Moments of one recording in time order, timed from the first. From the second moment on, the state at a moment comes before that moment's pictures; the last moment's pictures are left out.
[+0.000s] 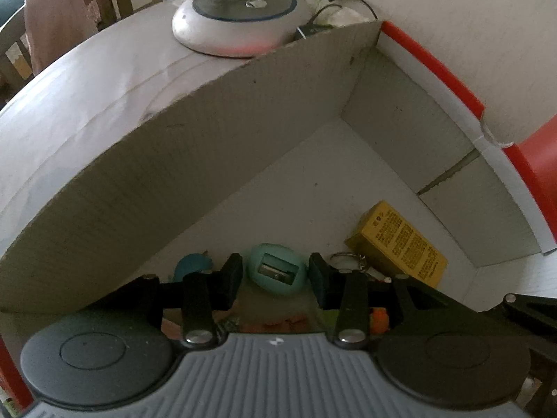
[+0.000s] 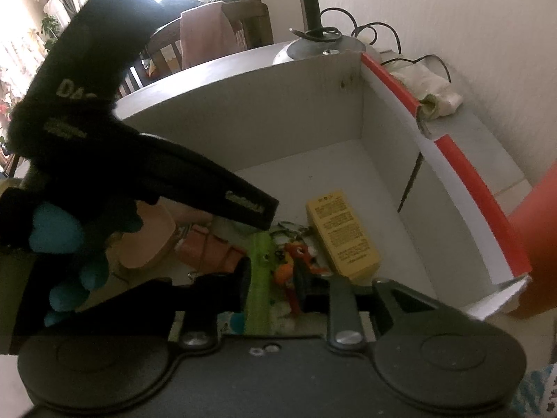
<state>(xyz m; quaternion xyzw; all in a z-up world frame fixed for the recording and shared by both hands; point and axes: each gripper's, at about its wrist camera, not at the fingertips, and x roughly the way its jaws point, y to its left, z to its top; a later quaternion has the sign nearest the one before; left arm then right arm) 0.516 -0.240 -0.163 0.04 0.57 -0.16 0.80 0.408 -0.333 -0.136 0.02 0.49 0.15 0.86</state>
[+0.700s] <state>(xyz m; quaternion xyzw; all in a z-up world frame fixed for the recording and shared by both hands) 0.447 -0.205 -0.096 0.04 0.49 -0.15 0.86 0.370 -0.327 -0.094 0.02 0.44 0.17 0.88</state>
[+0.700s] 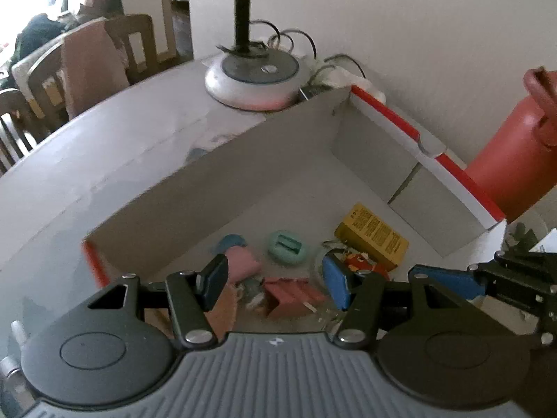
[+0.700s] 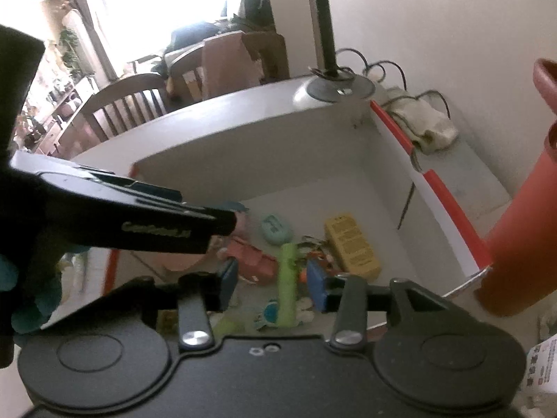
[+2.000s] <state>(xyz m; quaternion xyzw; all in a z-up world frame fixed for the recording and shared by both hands) 0.269 -0.020 -0.020 -0.05 0.37 -0.04 0.93 0.287 -0.201 -0.043 -0.02 0.37 0.34 0.86</state>
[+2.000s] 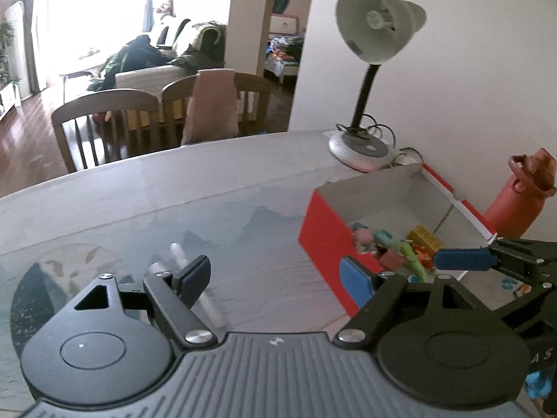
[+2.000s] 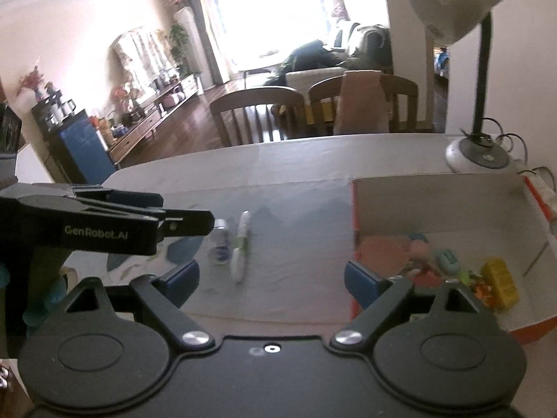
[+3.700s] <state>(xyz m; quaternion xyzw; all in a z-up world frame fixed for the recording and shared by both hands) 0.338 0.081 -0.157 -0.14 0.43 0.17 0.87 0.316 -0.060 -0.174 -0.16 0.39 0.38 0.82</state>
